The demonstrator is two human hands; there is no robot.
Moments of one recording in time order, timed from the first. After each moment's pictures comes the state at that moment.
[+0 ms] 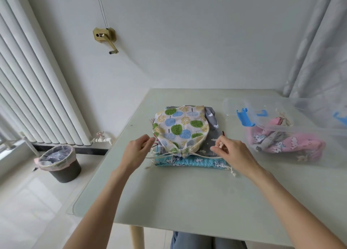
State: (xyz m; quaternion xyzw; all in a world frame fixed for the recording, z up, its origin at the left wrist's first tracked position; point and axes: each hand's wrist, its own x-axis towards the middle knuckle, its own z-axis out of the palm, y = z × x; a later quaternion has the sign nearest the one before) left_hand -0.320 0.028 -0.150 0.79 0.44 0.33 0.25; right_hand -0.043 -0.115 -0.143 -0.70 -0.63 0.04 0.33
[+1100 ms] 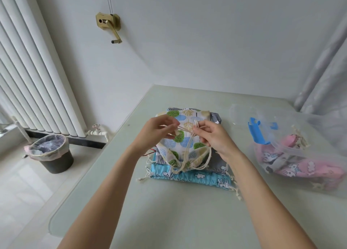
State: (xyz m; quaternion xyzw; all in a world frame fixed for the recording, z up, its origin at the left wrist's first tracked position) left_hand -0.257 0.057 -0.097 0.72 0.28 0.36 0.52; right_hand -0.074 -0.021 -0.097 -0.58 -0.50 0.38 0.52
